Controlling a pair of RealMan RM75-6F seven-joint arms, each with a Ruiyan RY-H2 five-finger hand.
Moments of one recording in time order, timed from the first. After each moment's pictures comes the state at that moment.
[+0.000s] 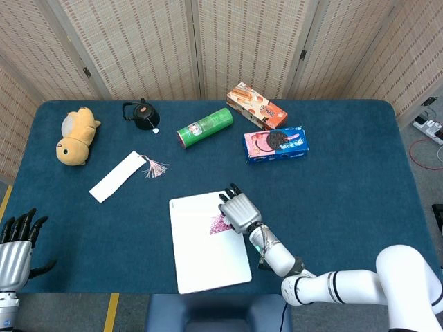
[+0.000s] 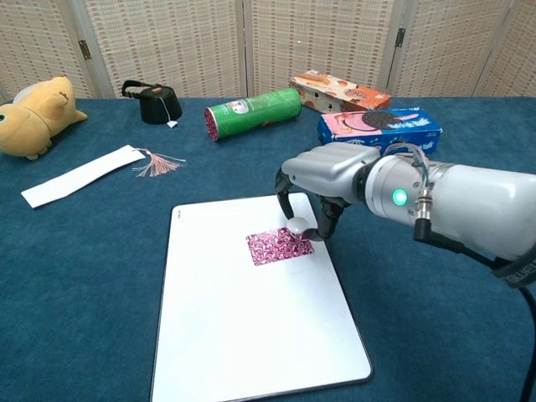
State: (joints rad) left arm -0.06 -1.17 -0.04 -1.63 1.45 1.50 0.22; right arm 0.98 -1.66 0.14 -1.59 -0.72 0.92 -0.86
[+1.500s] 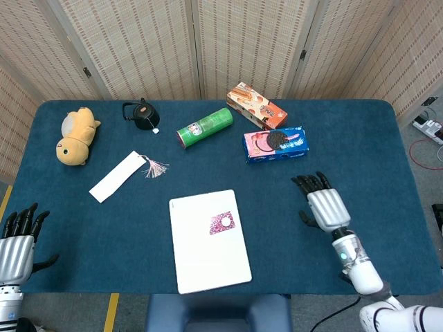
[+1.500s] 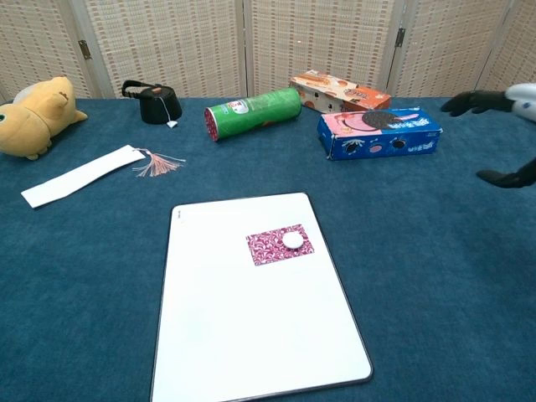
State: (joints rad) left arm -0.08 -1.19 -0.07 -1.63 1.42 1.48 0.25; right arm 0.57 -1.27 -0.04 -1.70 -1.17 1.29 -0.25
